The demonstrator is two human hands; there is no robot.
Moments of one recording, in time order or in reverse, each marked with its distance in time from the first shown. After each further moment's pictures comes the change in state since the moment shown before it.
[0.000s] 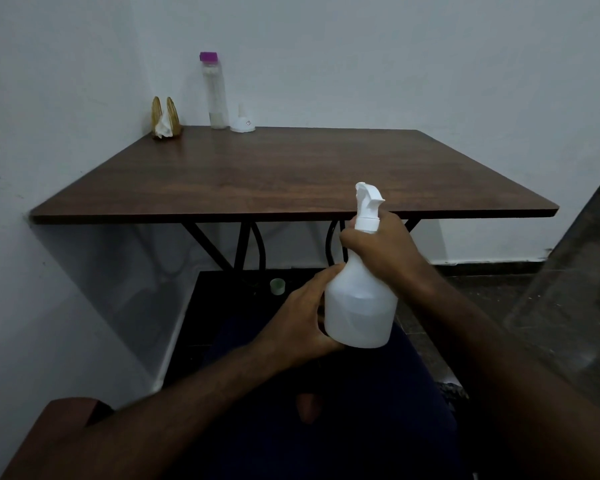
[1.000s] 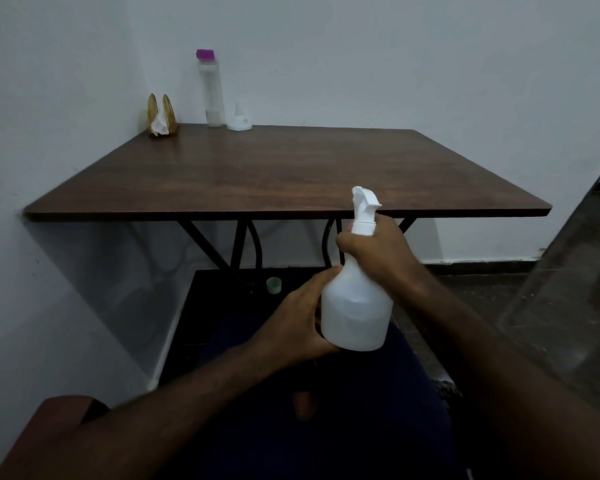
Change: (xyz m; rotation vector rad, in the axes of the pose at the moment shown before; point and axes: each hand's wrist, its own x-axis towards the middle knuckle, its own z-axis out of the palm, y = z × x) left_hand 0.000 -0.005 0.001 0.055 -0.023 0.020; right_hand -0.003 0.004 0.001 0.003 0.002 0.045
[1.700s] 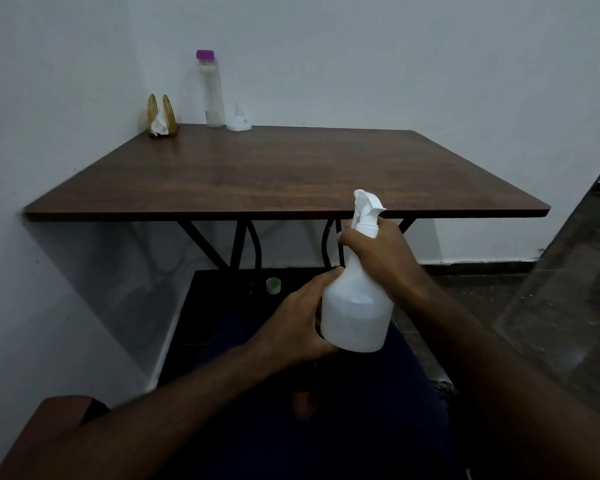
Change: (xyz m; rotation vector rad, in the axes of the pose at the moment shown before) left_hand 0.000 -0.006 0.003 0.023 -0.019 0.002; right_hand -0.003 0.002 0.000 0.049 0.044 0.036
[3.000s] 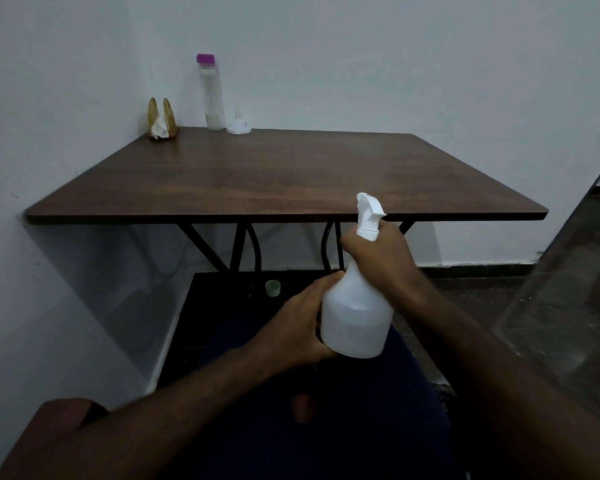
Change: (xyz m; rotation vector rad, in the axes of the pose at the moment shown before) left_hand 0.001 -0.001 -0.002 0.023 -0.021 0.016; right_hand -0.003 -0.002 0.001 -0.036 0.047 -0.005
